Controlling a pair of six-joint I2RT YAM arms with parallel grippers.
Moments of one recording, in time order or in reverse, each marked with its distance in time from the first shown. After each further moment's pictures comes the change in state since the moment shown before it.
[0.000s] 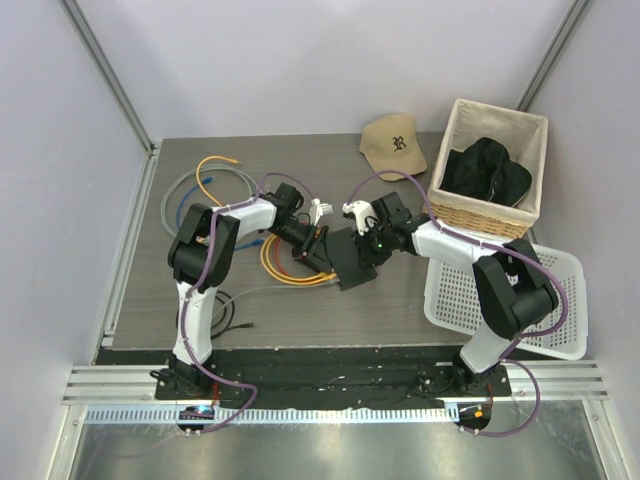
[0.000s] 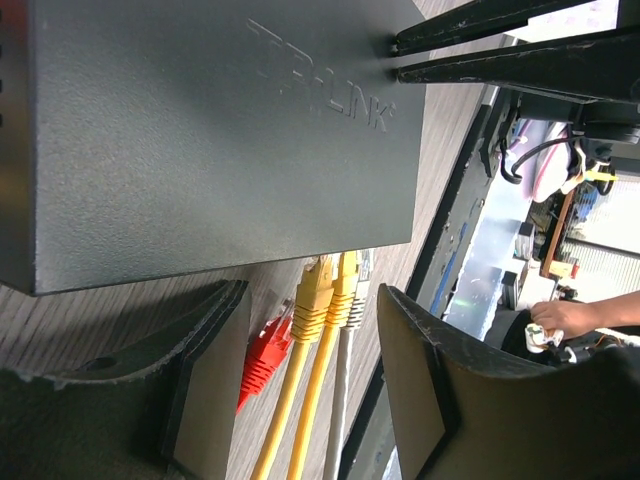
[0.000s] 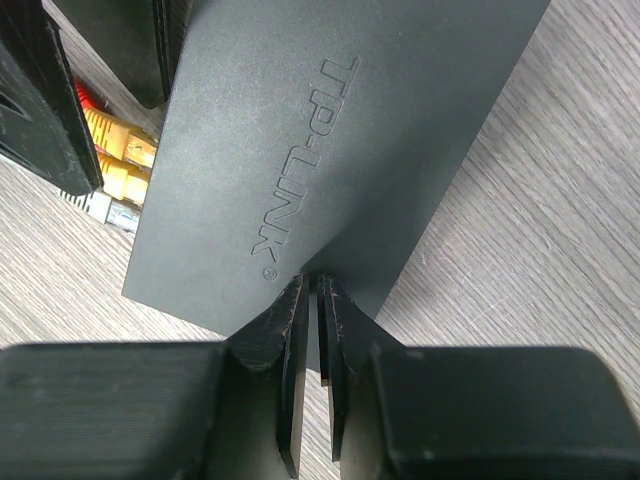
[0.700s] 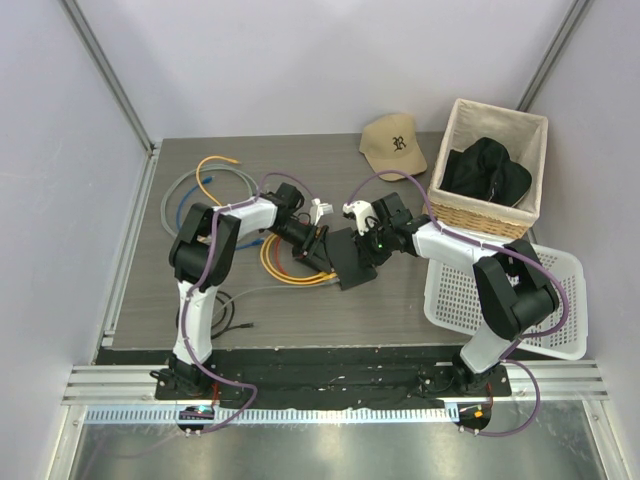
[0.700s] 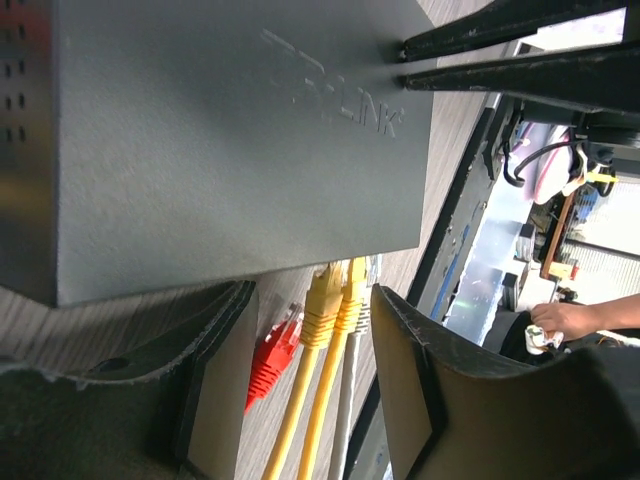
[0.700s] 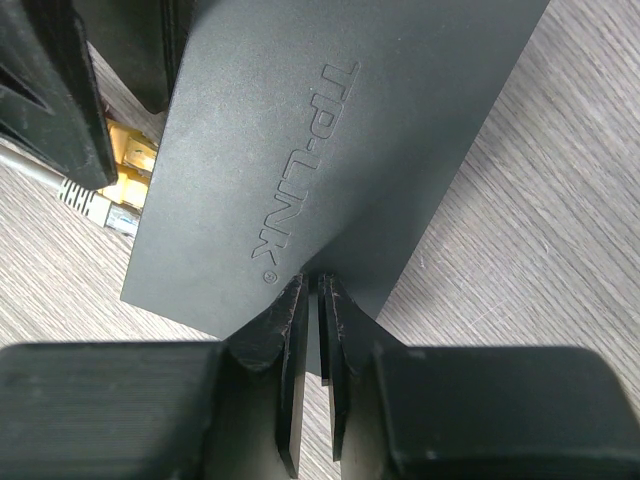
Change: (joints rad) left arm 0.000 0.010 0.011 -0.006 -0.007 -0.002; right arm 0.000 -0.006 -0.013 0.022 0.000 0.002
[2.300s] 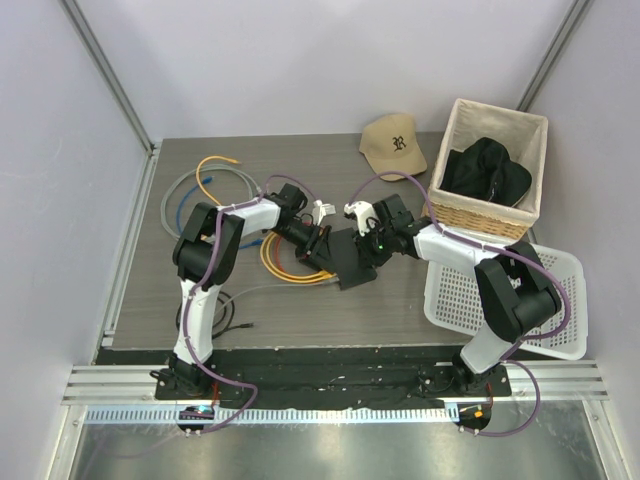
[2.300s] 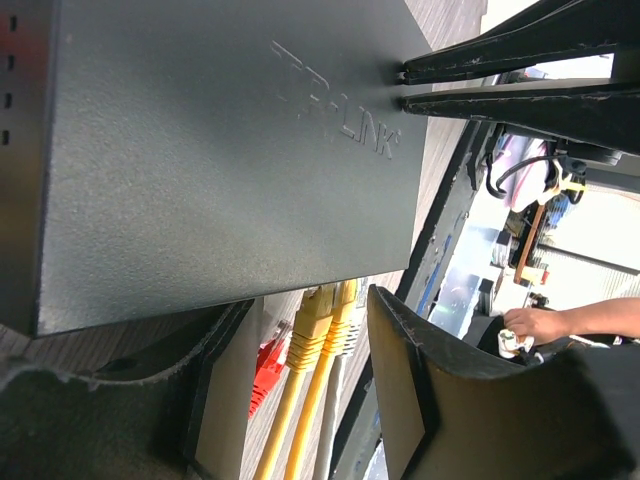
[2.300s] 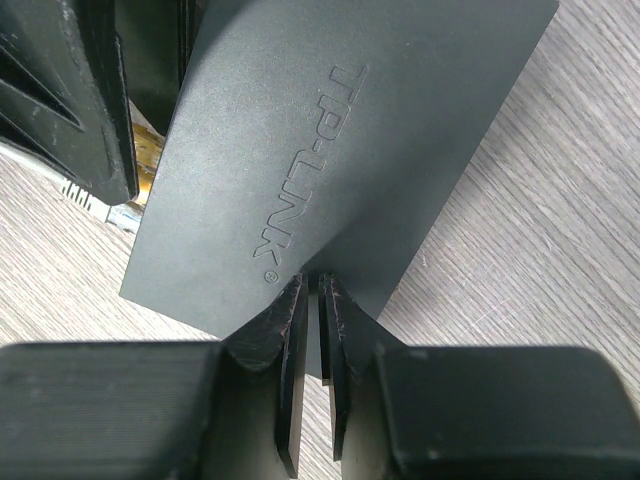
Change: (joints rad) left arm -0.009 0.029 0.019 0.017 0.010 -0.072; right arm 0.000 -0.015 -0.024 0.028 0.000 0.015
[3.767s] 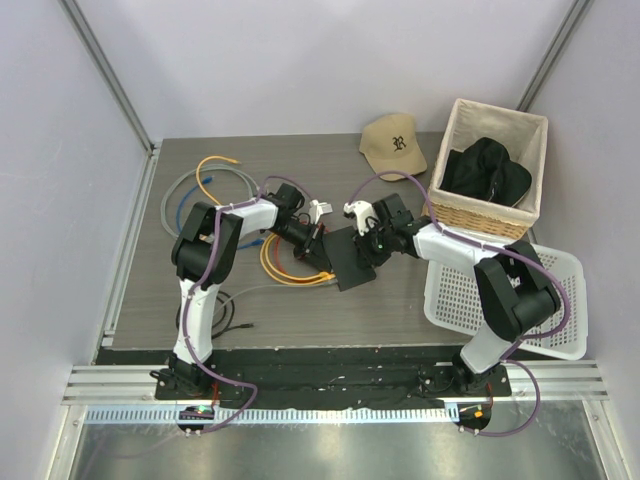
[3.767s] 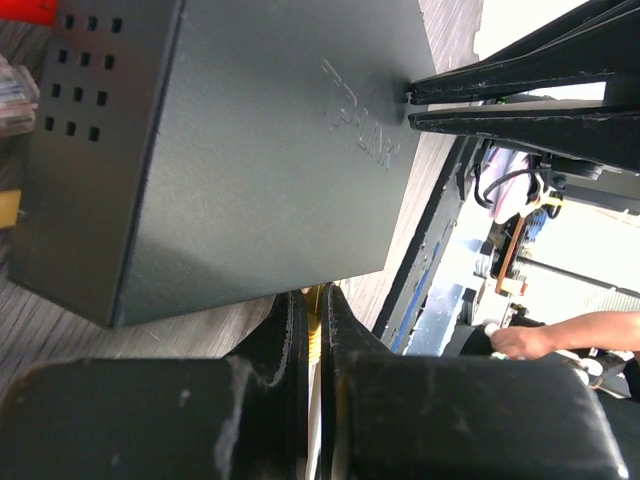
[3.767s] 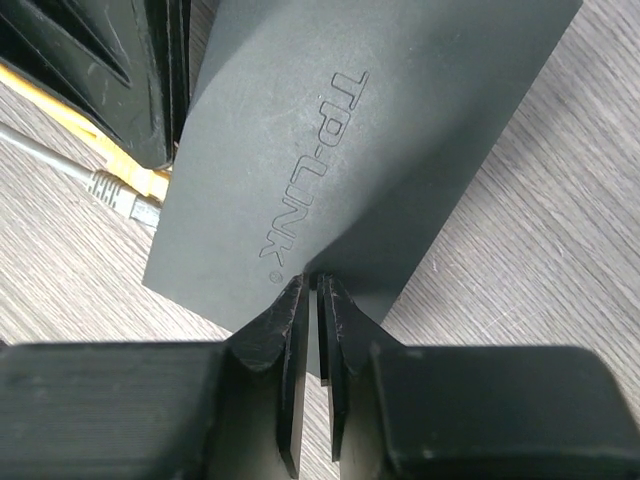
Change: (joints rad) left arm 0.019 0.001 -0.013 0.029 0.011 -0.055; right arm 0.000 0.002 0.007 -0.003 -0.019 0.008
